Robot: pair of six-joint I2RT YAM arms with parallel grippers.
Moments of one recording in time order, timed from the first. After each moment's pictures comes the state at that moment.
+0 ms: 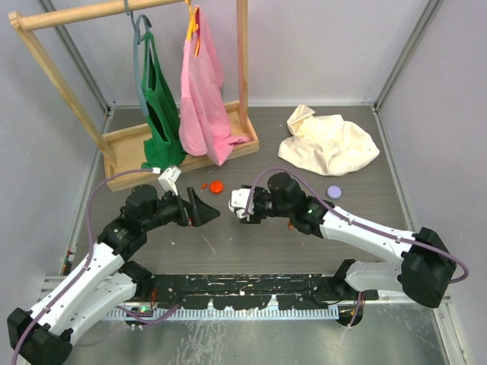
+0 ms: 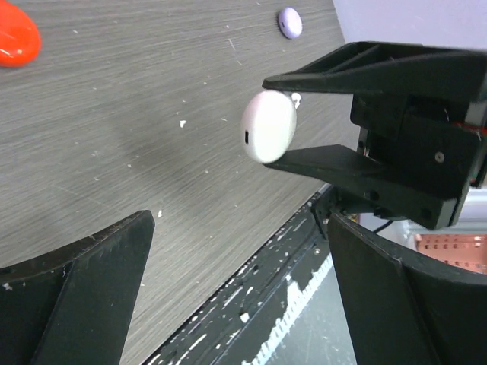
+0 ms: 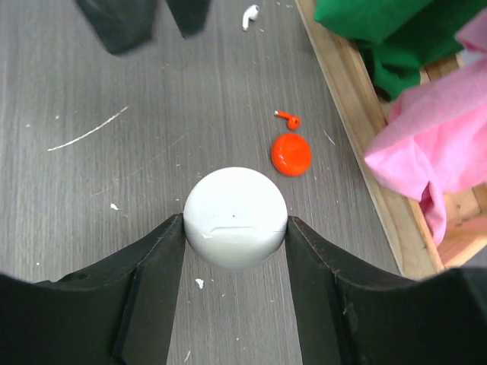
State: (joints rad) left arm -0.53 0.67 0.56 -0.27 0.37 -0.66; right arm 0.87 1.20 0.74 0.02 -0.33 -0.64
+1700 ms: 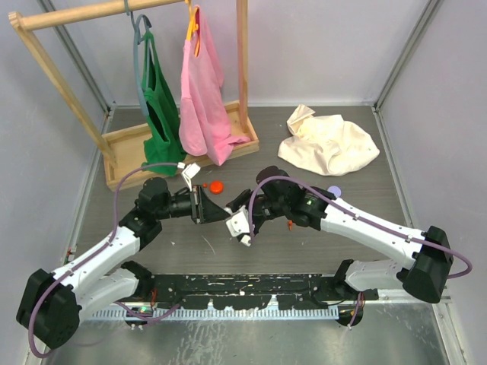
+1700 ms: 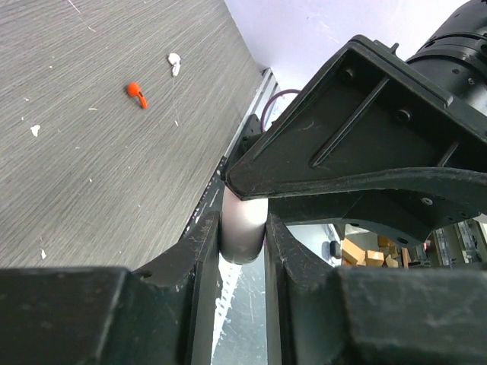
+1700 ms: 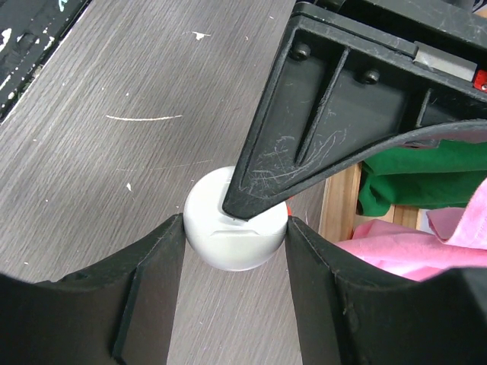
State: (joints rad) left arm -0.53 0.94 0.47 0.26 0.80 -0.85; right arm 0.95 1.22 1.01 -0.43 -0.52 -1.17
